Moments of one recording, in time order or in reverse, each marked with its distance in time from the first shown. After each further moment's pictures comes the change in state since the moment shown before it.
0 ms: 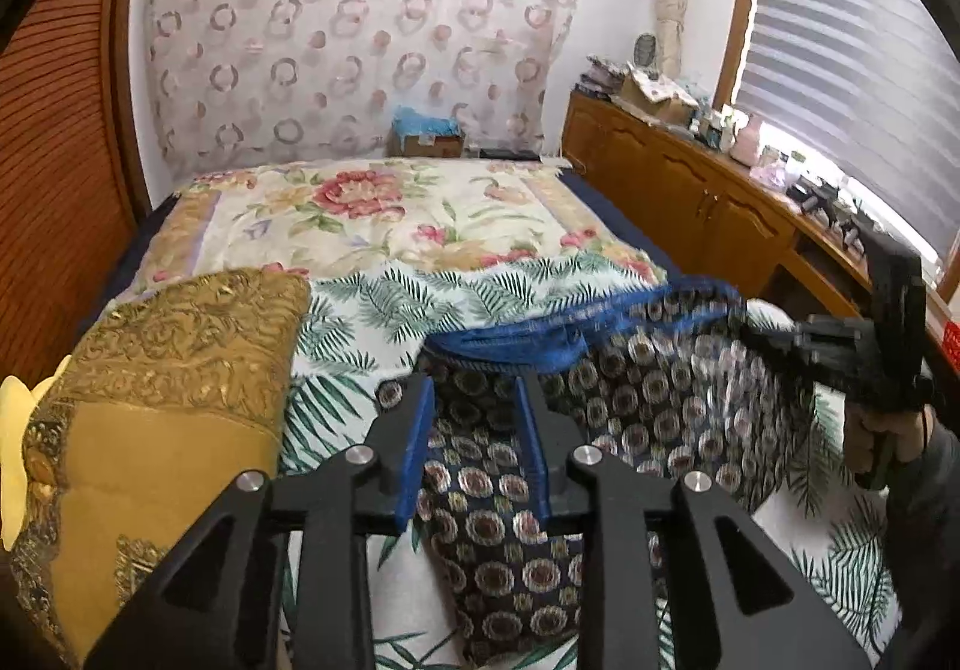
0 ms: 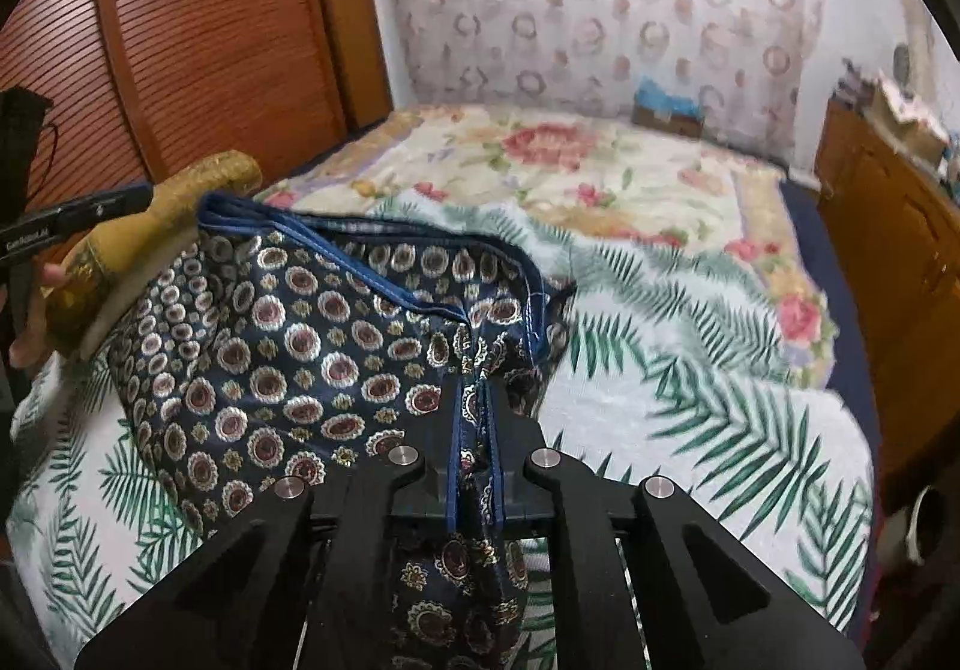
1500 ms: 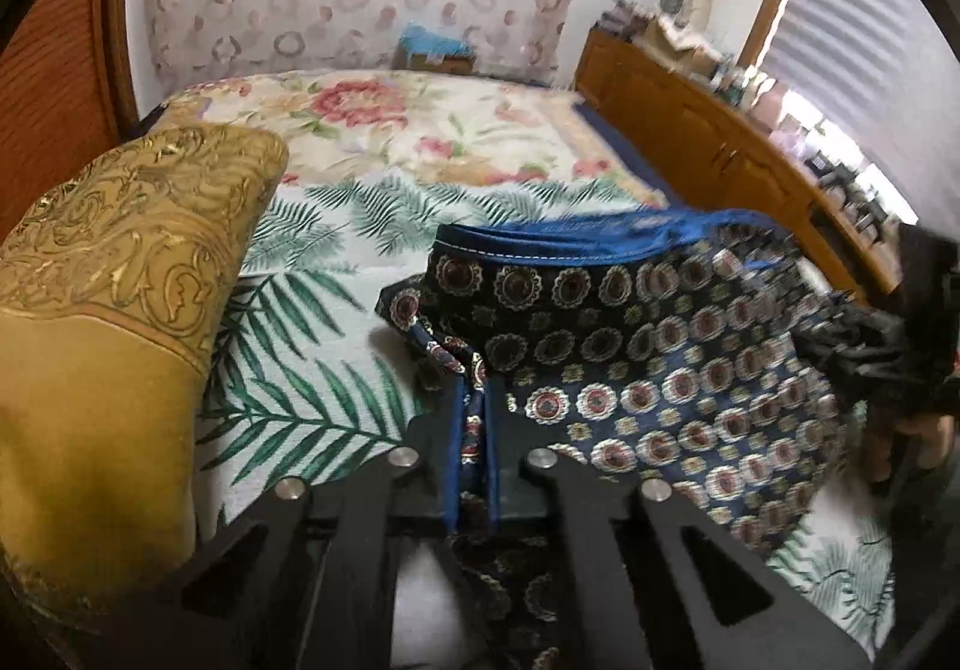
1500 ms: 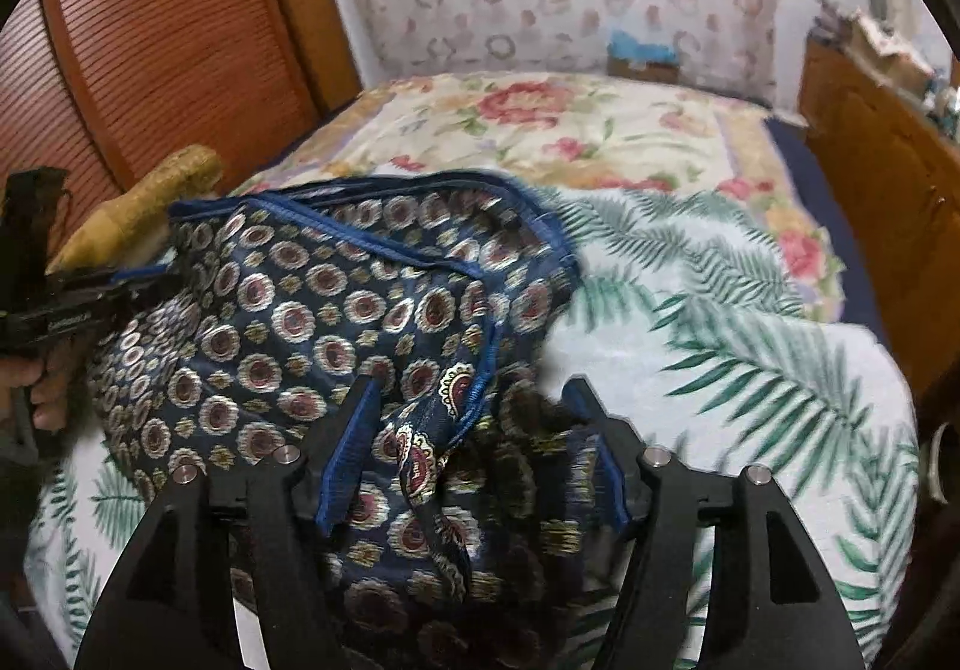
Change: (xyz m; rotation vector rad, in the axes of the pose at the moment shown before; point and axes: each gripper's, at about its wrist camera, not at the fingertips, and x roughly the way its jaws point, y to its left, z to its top) left arm 0.056 0.017 -0.023 -0.092 0.155 -0.046; right arm 0.029 -0.009 -0.010 0.109 0.096 0.003
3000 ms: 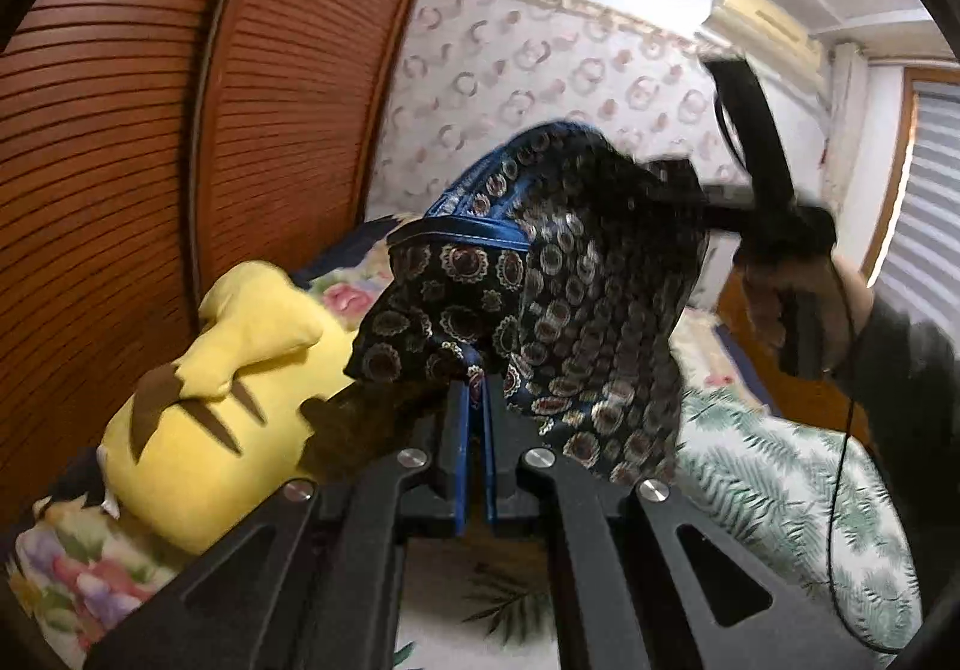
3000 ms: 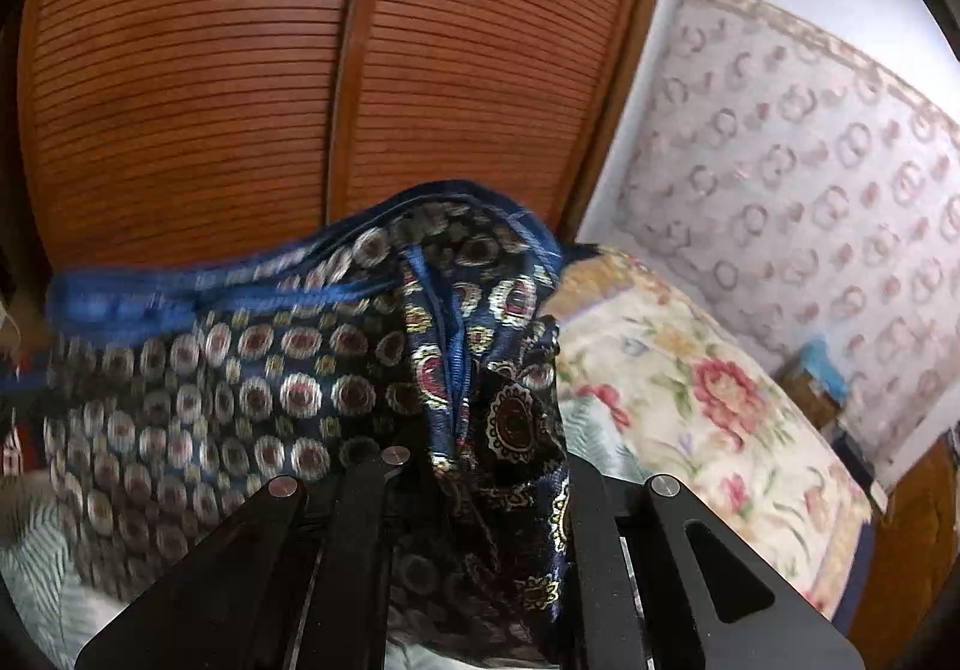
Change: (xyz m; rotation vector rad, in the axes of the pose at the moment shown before) left arm -0.194 0.127 -0.122 -0.308 -0.486 0.344; right arm 0.062 0.338 0.192 -0.710 -0.213 0.213
